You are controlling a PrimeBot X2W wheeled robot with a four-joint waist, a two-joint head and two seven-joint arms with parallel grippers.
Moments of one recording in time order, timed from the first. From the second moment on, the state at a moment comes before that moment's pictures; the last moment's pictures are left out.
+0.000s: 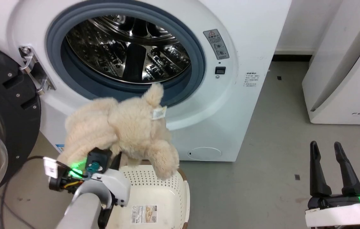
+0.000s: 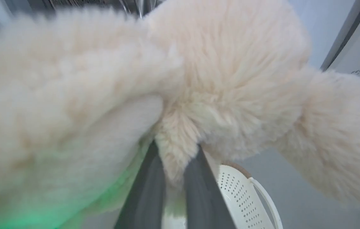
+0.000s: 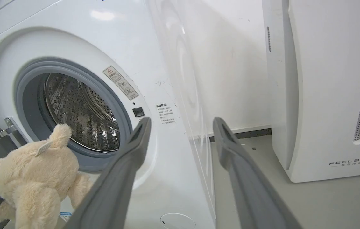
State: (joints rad) left arm -0.44 0.19 -0.33 0.75 -0.18 0.02 -0.25; right arm 0.02 -0.05 -0.05 -0.02 0.32 0.13 -0.26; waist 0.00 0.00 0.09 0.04
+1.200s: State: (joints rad) left arm -0.93 0.38 -0.08 0.70 -0.10 0.09 -0.25; right arm -0.22 -0.05 0.00 -0.09 0.39 0.13 -0.26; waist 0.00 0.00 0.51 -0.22
